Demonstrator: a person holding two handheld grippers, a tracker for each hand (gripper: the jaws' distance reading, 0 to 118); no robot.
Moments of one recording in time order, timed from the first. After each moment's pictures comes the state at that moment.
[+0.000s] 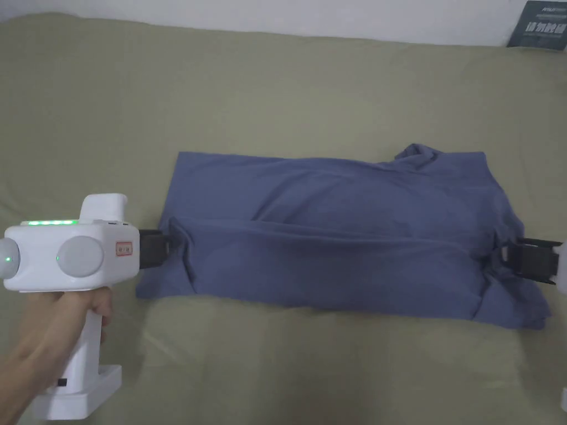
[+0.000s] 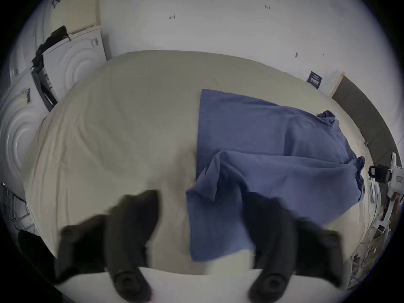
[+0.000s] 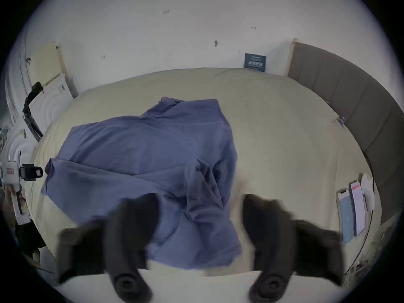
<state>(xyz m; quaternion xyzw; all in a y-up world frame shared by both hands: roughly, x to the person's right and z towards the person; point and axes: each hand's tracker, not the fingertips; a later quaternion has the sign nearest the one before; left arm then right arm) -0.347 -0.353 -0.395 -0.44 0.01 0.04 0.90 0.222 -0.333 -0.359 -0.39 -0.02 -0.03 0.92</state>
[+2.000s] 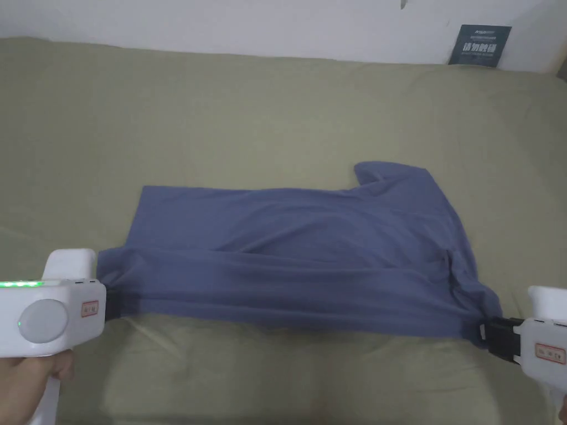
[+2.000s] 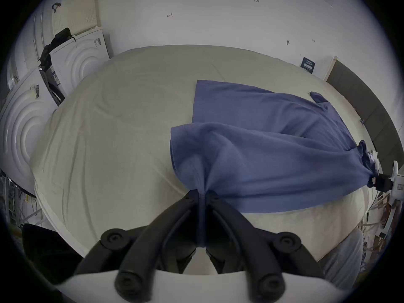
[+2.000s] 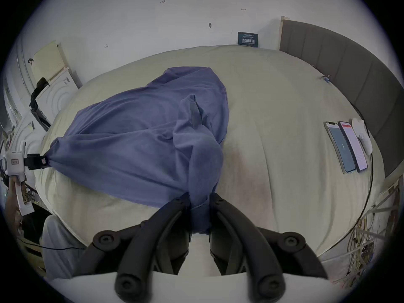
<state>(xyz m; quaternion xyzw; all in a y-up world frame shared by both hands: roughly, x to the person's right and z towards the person) -0.354 -0.363 -0.311 -0.46 0.00 0.01 0.89 0.219 -0.363 -0.231 -0.45 -0.02 -0.07 0.89</state>
